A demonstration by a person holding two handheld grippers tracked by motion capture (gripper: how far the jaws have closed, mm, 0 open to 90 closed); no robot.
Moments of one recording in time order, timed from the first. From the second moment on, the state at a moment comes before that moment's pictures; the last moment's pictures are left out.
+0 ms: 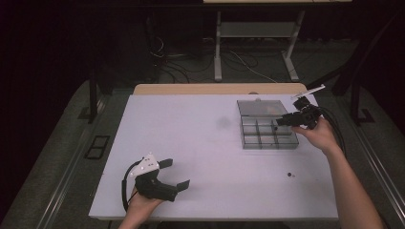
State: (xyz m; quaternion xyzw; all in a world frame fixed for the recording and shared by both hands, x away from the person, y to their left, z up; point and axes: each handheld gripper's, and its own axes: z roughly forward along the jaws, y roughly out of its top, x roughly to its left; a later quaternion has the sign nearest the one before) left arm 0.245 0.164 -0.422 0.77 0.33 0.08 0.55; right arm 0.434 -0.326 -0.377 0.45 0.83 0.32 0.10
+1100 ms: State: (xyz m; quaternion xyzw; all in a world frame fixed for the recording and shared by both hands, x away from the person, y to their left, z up) left arm 0.244 0.164 -0.421 0.76 0.33 0.08 0.55; right arm 0.323 -0.308 -0.337 0.38 0.84 0.38 0.07
